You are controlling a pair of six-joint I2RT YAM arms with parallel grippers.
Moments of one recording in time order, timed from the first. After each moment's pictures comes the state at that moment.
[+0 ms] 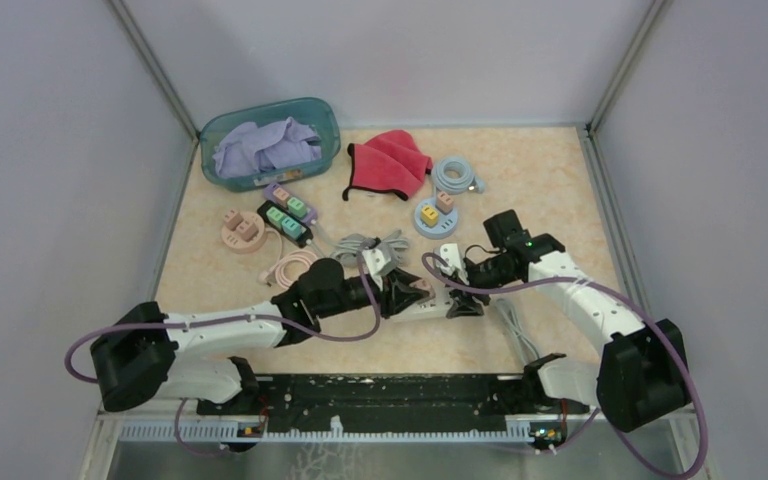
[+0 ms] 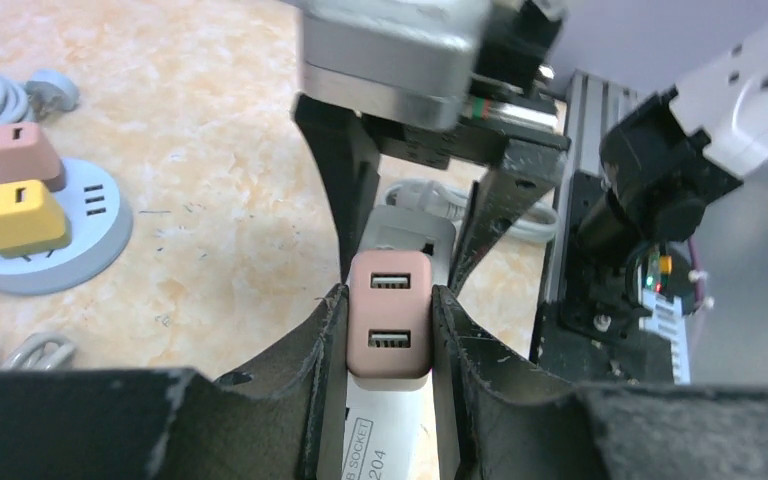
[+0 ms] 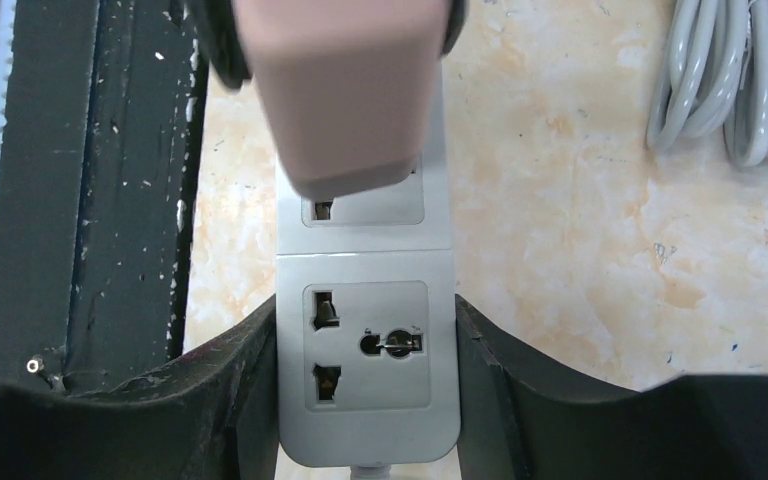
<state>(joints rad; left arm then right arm) -1.07 1.26 0.56 0.63 0.20 -0.13 0.37 1.20 0.79 -0.82 -0.88 -1.09</state>
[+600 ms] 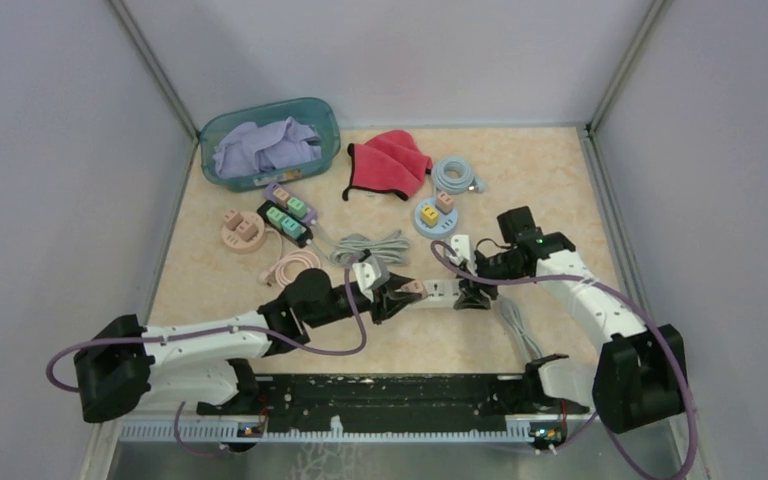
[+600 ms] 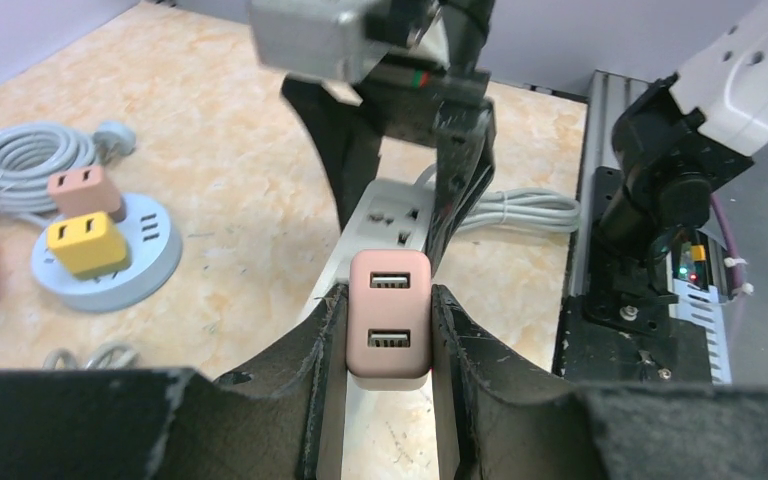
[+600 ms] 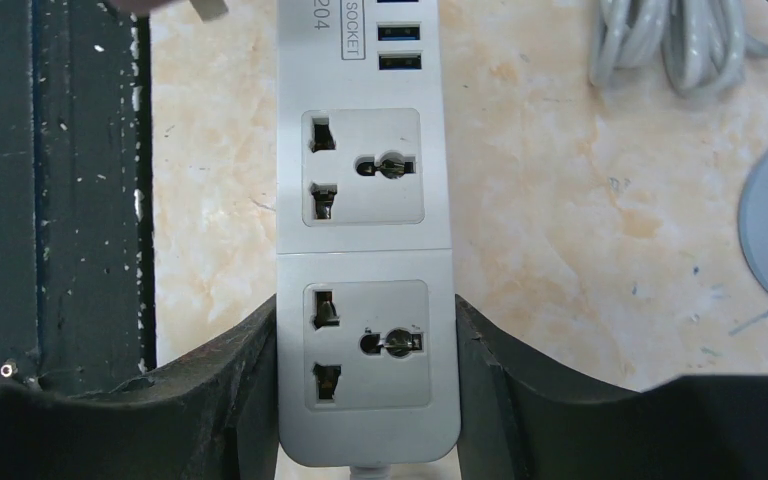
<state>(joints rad) -1.11 1.16 0.52 0.65 0.15 -0.04 0.29 1.20 0.79 -0.82 -0.85 -1.08</state>
